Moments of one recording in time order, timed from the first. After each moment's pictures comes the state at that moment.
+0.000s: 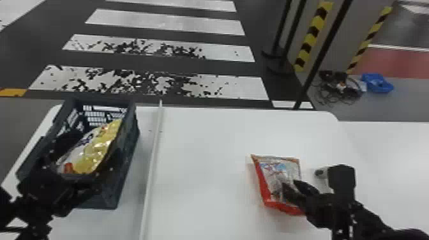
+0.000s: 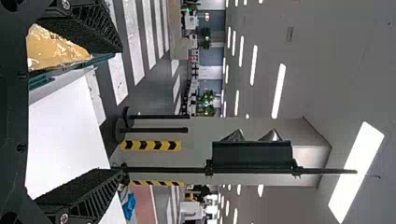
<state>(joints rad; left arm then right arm) 0.41 0.58 -0.15 -1.90 0.46 -0.27 -0.18 0.35 -0.31 -0.12 -1.88 -0.19 0.60 0.28</state>
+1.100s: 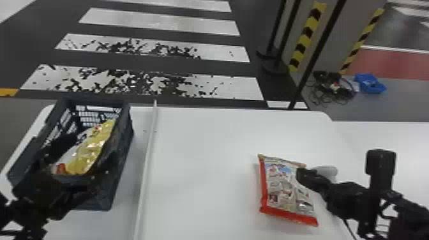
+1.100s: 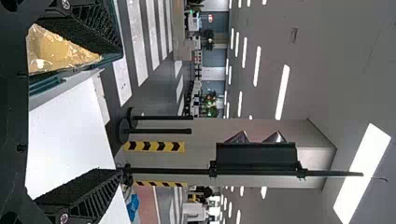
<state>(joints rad) 0.39 0.58 -0.17 -1.86 0.46 -0.29 -0.19 0.43 -0.36 -0.31 -2.12 -0.44 0.78 0.36</state>
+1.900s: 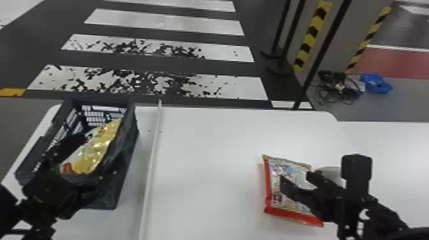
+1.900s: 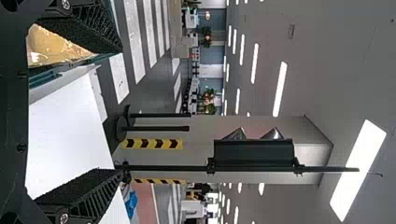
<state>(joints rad) 0.39 0.58 -0.18 -1.86 0.45 -0.30 -0.19 0.41 -0.30 -0.17 -2.10 -0.31 0.74 0.19</state>
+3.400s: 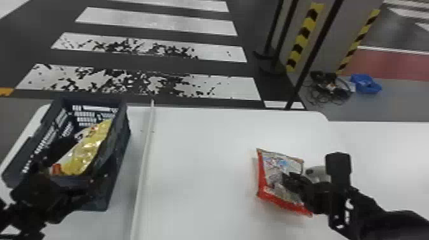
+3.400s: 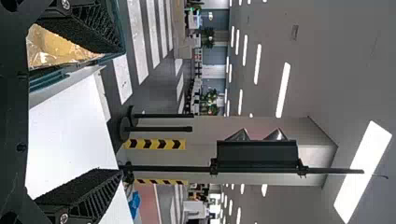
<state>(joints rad) 0.39 0.57 -0.18 -1.85 0.45 -0.30 -0.19 0.27 -0.35 -0.14 -1.82 -0.21 0.64 0.33</state>
